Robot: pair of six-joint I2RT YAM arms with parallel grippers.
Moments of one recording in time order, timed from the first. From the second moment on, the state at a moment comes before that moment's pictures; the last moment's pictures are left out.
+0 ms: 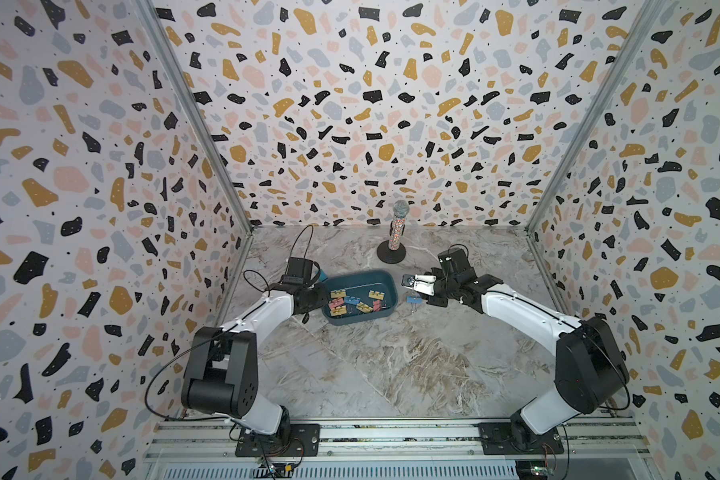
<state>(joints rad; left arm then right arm) -0.15 1.54 0.94 -0.40 0.11 -0.44 0.54 1.57 1.15 -0.35 -0.18 -0.94</state>
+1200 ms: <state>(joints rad) -0.14 1.54 0.94 -0.41 0.09 -0.45 0.70 1.99 1.64 -0.62 -0.30 -0.78</state>
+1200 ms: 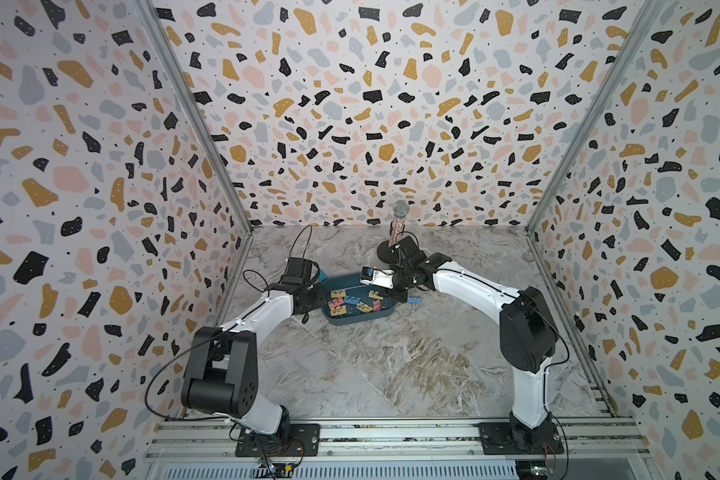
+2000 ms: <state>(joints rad) -0.14 1.54 0.94 -0.41 0.09 -0.45 0.76 2.13 1.70 -0.60 -0.11 -0.81</state>
